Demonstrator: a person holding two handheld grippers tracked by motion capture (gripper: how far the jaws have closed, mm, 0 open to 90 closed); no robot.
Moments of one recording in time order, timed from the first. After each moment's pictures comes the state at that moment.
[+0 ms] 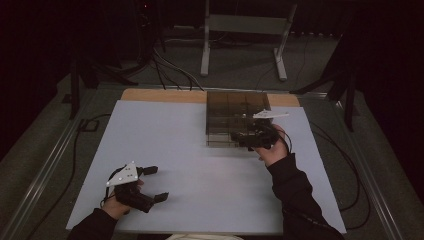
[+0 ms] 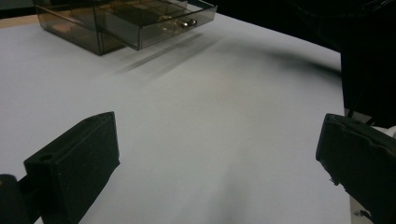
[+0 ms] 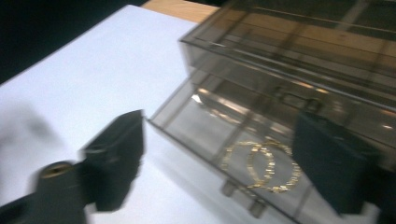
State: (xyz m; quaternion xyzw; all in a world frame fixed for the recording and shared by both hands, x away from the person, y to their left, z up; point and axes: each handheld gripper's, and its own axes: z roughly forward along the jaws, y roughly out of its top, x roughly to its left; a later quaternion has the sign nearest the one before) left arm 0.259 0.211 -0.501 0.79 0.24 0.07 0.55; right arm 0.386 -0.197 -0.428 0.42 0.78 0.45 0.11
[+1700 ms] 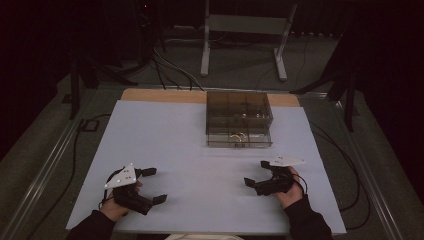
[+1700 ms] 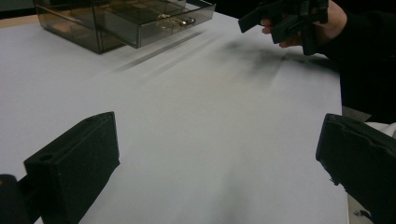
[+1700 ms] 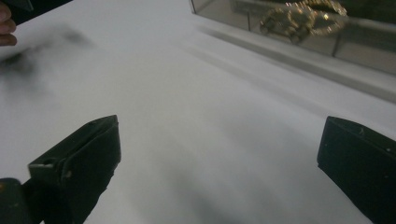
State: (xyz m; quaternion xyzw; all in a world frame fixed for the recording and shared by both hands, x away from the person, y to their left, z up) left arm 0.255 0.214 -0.502 0.79 0.24 0.07 0.55; right arm 0.294 -0.250 -0.508 0.38 0.79 0.47 0.09
